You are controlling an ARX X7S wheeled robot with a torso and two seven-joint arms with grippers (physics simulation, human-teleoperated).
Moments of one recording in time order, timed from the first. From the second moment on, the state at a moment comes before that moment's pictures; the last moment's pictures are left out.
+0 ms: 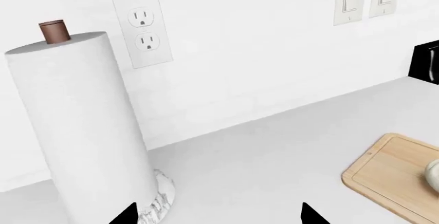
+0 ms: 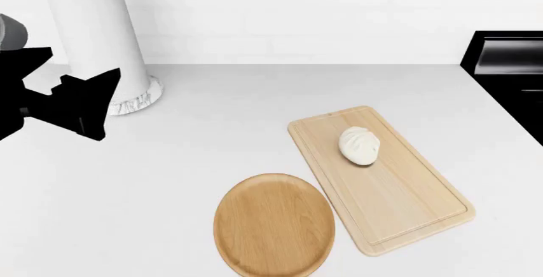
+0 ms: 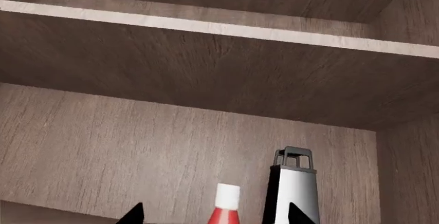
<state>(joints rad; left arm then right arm) -1.01 -1.01 0.02 0.42 -1.58 -1.24 -0.40 2.09 0.46 -0.50 0.14 1.00 1.01 0.46</state>
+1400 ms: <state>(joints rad) -1.03 -1.03 0.01 0.39 -1.51 -1.18 -0.32 2.34 0.05 -0.01 1.29 0.01 0.64 -0.13</state>
